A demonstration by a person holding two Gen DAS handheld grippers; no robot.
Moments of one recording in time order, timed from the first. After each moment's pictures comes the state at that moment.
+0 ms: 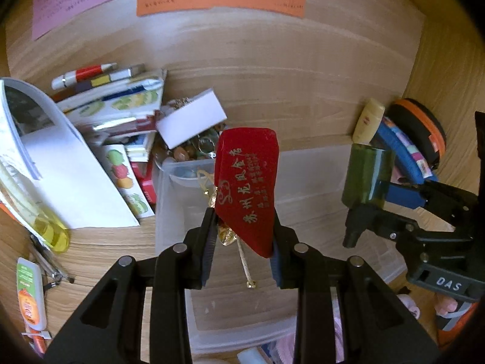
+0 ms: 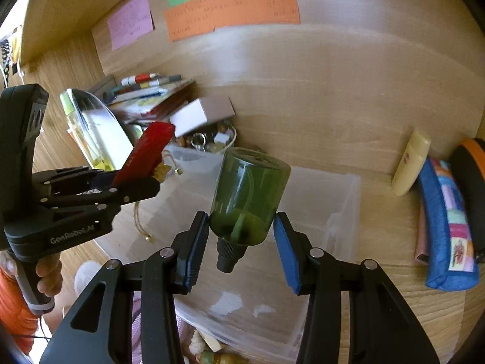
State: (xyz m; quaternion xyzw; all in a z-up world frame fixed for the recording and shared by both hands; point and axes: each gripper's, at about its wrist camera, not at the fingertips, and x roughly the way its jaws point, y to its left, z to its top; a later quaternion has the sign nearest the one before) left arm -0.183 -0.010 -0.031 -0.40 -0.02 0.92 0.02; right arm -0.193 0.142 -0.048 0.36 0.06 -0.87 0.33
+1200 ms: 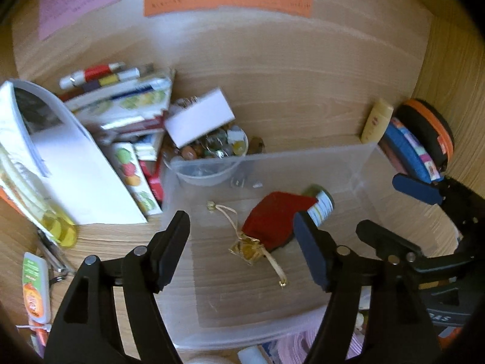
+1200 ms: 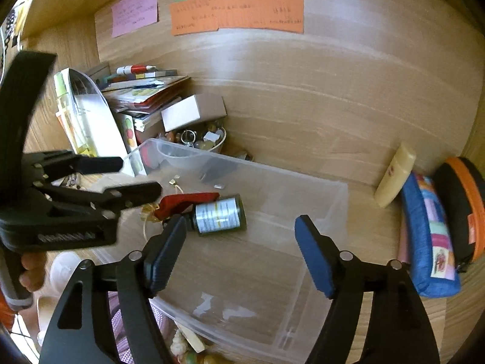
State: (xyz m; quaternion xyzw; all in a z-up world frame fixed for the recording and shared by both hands) left arm -0.178 -0.005 -0.034 -0.39 -0.01 0.92 0.00; right arm -0.180 0.131 -0.048 0.32 0.12 -0.89 0.29
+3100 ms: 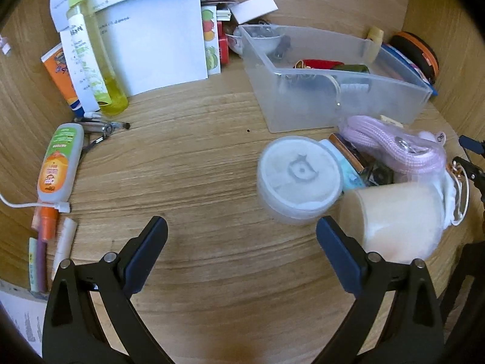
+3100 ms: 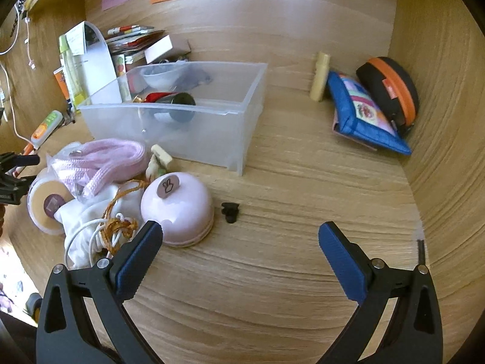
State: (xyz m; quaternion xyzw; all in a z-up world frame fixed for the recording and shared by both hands) left arm -0.020 -0.073 -0.107 -0.47 0.00 0.88 0.01; right arm -0.070 0.247 -0.087 0.39 0.11 -0.89 0.22
